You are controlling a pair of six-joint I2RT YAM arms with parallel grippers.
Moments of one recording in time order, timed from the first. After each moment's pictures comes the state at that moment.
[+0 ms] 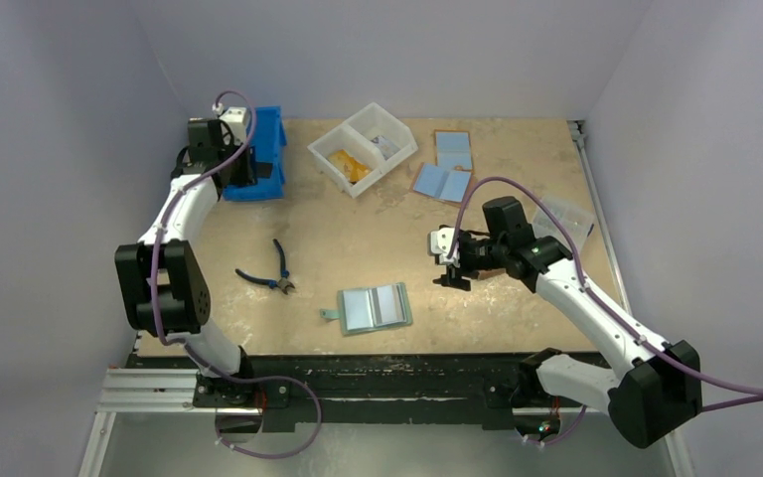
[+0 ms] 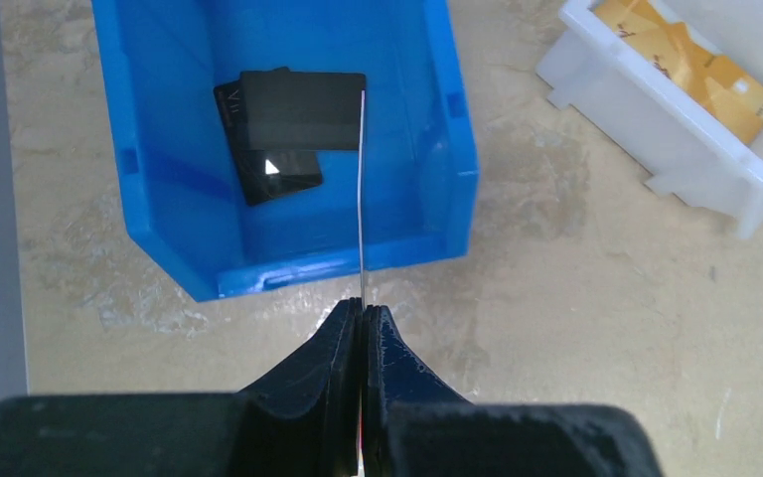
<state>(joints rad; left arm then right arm) 0.09 1.63 1.31 -0.34 0.13 0.09 0.44 1.11 0.84 -0.56 -0.70 -0.97</state>
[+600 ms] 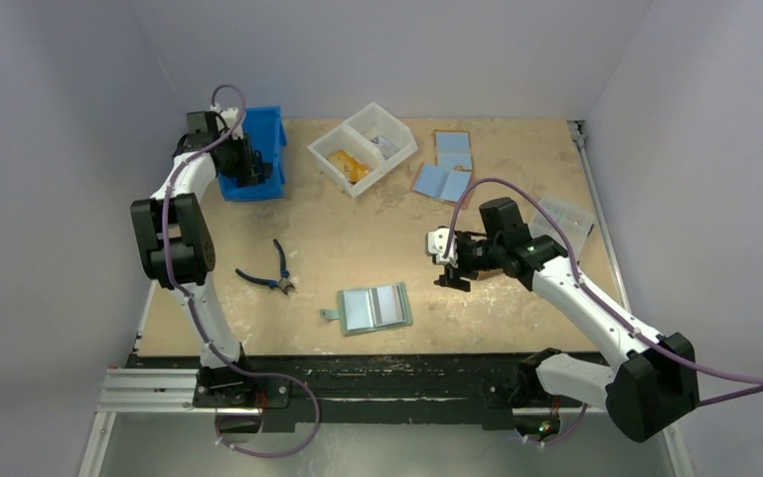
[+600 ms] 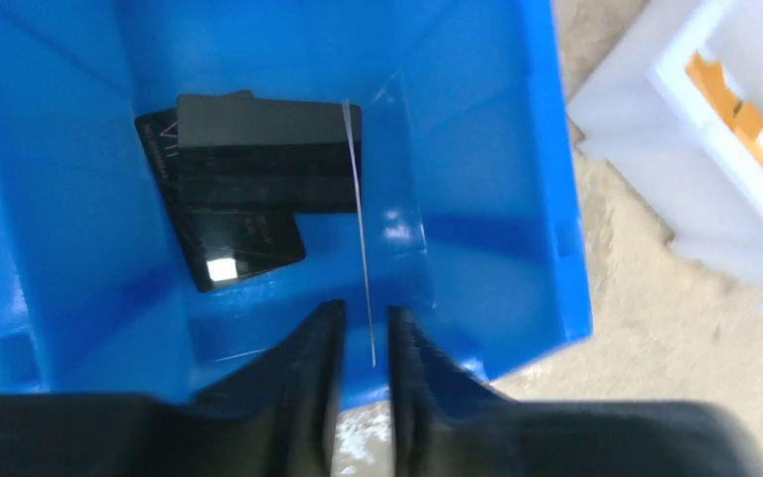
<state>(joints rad) 0.18 2.02 1.59 -0.38 0.34 0.03 0.44 1.13 0.83 -0.55 -0.67 -0.97</state>
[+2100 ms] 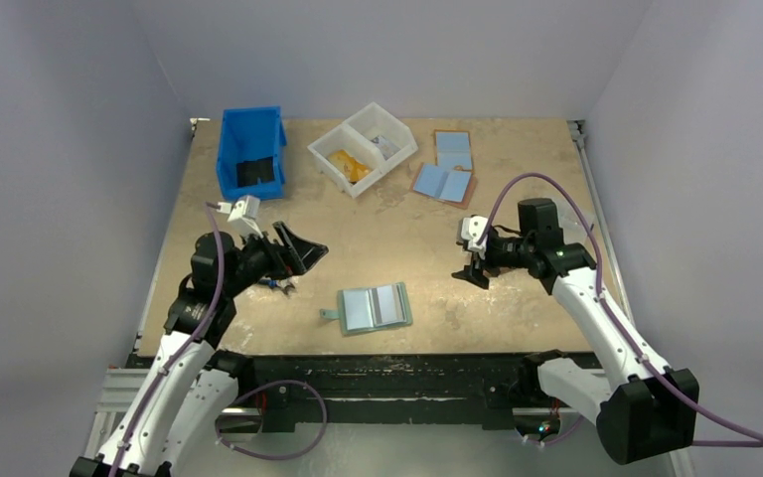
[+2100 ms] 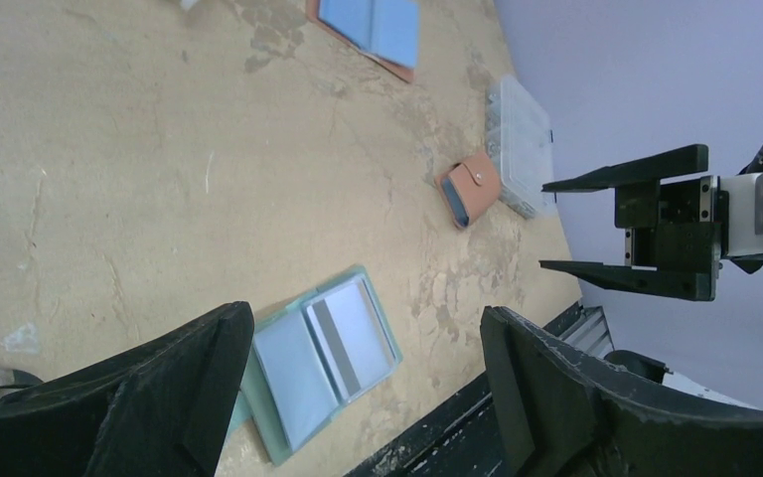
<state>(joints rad) -0.23 0.63 0.59 -0.26 0.41 -0.67 0.22 1.03 0.79 -0.57 -0.81 -0.94</state>
